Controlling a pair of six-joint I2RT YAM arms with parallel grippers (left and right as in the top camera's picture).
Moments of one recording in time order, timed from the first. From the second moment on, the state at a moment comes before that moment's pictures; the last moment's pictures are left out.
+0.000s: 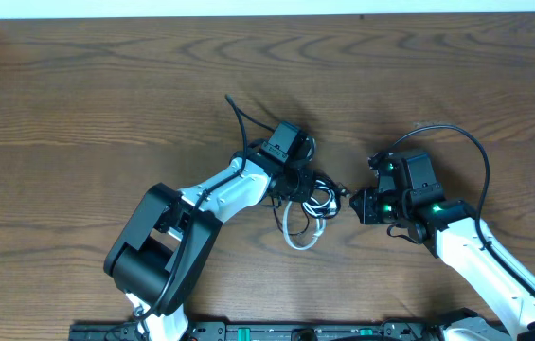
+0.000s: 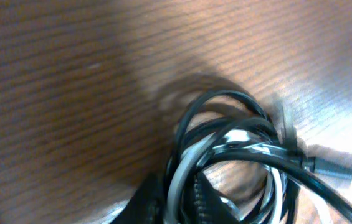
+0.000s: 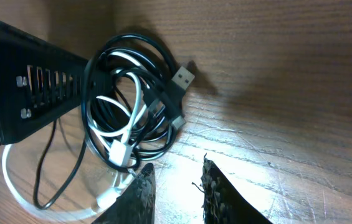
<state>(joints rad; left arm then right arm) -0.60 1.89 1.06 -0.36 0.34 -0.37 0.32 1.31 0.62 -0.38 -0.31 0.37</state>
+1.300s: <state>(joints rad) -0.48 1.64 1.05 -0.50 0.41 -0.38 0.32 1.31 0.62 -0.15 -0.58 0.47</state>
